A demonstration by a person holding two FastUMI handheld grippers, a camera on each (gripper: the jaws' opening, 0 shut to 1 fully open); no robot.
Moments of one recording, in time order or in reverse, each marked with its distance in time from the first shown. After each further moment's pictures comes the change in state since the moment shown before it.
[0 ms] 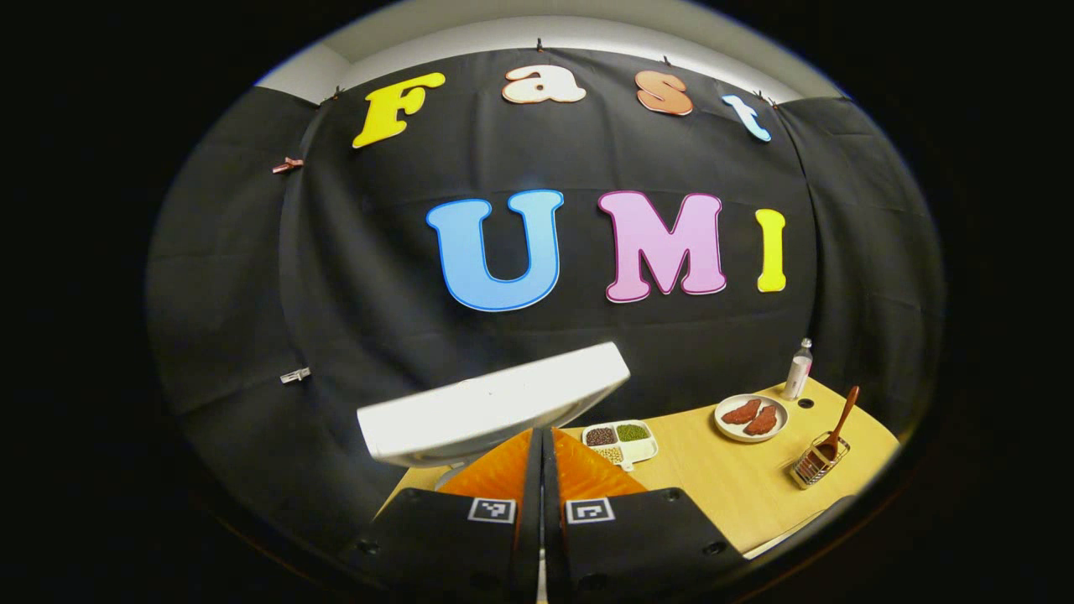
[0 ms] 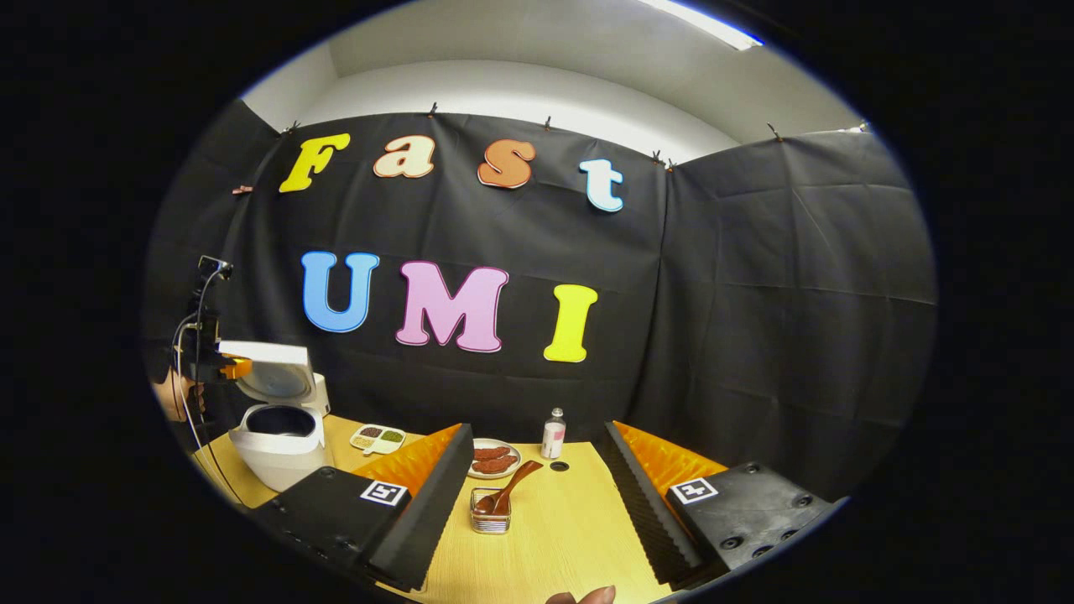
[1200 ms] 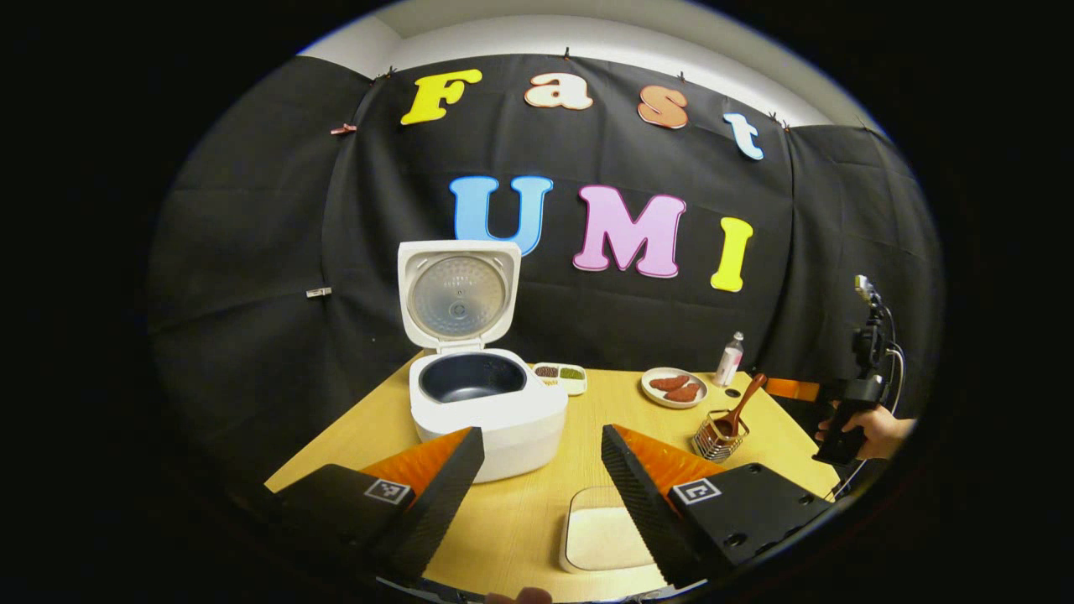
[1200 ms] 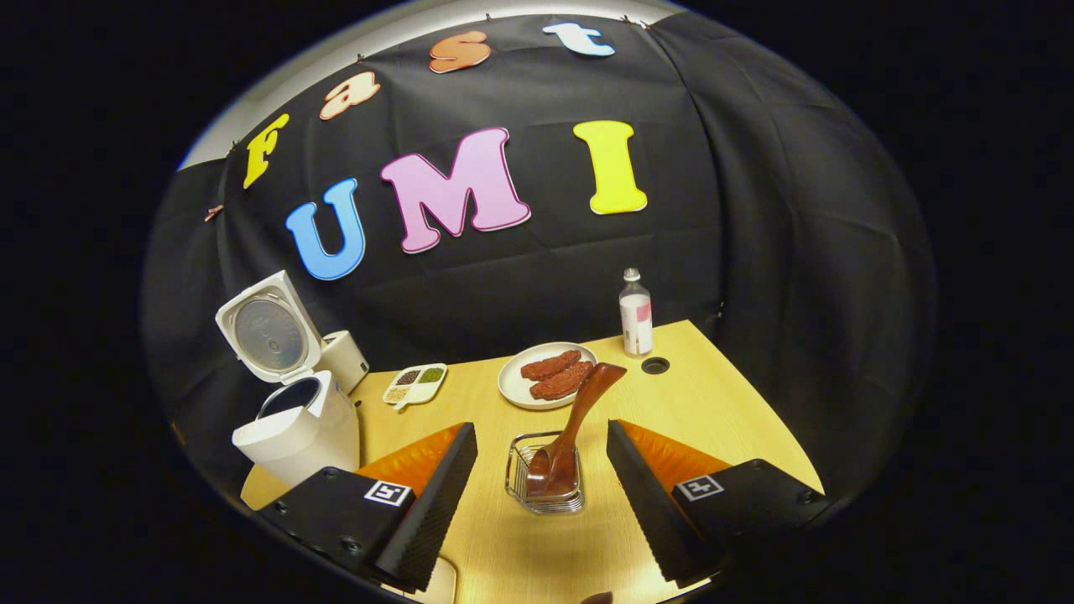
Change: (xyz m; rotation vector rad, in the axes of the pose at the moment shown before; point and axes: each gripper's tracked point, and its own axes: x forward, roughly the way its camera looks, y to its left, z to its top) left arm -0.206 -0.107 -0.082 -0.146 0.124 0.001; right arm 0.184 0.039 -0.232 0.306 0.405 0.216
